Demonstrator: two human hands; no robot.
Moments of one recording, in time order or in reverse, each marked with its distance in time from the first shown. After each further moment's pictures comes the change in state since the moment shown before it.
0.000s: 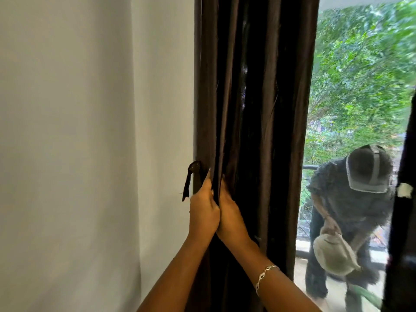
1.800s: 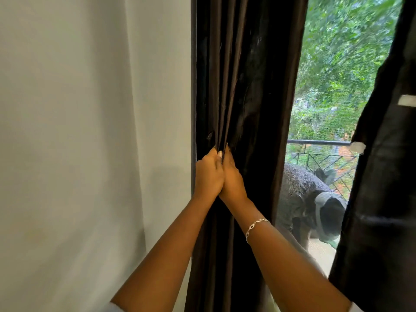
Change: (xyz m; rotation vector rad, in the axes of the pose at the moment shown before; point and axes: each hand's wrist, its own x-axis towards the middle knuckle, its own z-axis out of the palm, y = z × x) left_hand -0.017 0.024 -0.017 -0.049 -0.067 -0.055; right_hand -0.024 -0.052 -0.007 -0.207 0.030 0.133
